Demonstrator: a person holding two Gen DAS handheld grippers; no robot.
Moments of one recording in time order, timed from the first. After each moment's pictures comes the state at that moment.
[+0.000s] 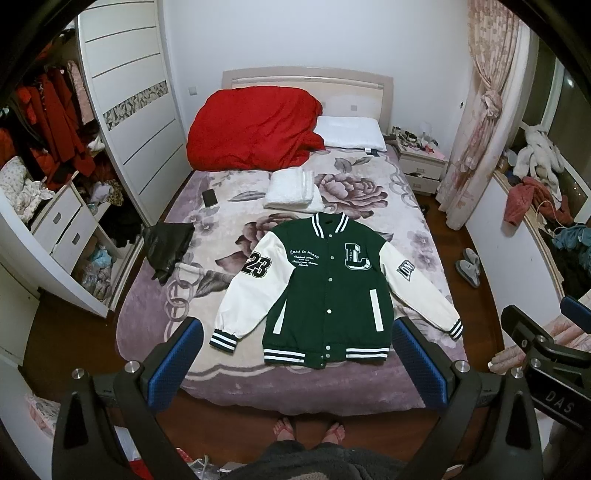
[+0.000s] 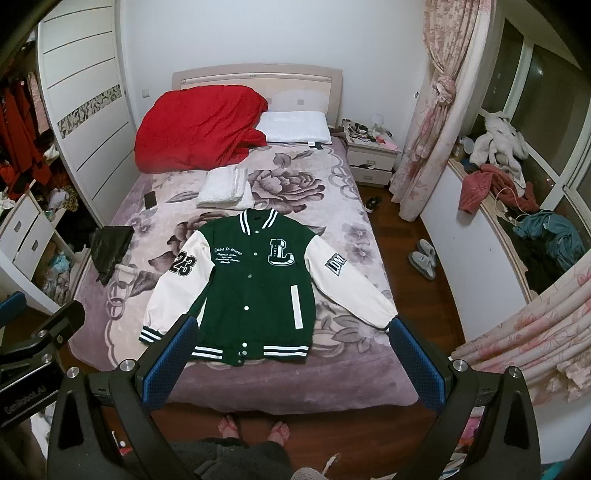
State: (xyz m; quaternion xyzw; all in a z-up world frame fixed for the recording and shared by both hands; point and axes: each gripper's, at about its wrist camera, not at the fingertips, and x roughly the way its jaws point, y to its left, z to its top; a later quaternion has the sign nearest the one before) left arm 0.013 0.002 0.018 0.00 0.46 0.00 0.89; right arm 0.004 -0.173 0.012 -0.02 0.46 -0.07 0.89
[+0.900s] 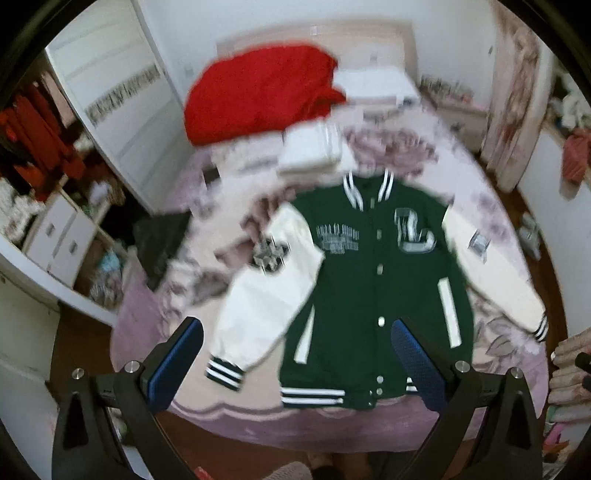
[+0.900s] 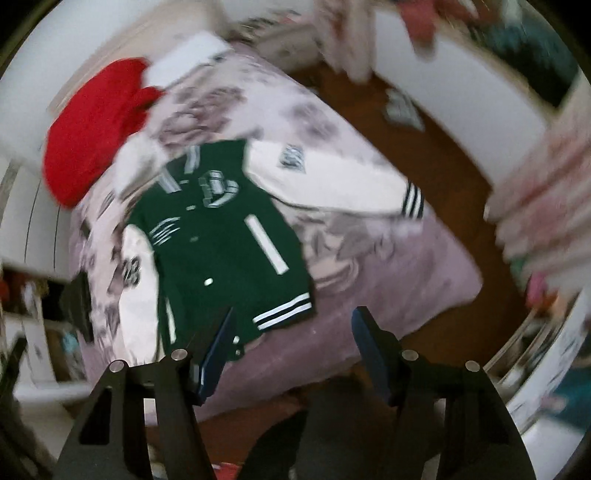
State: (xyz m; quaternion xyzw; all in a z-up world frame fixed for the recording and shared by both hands) left arm 0.200 -0.028 -0.233 0.07 0.51 0.06 0.85; right arm 0.112 -0.368 -0.282 0.28 0.57 -0.20 0.75
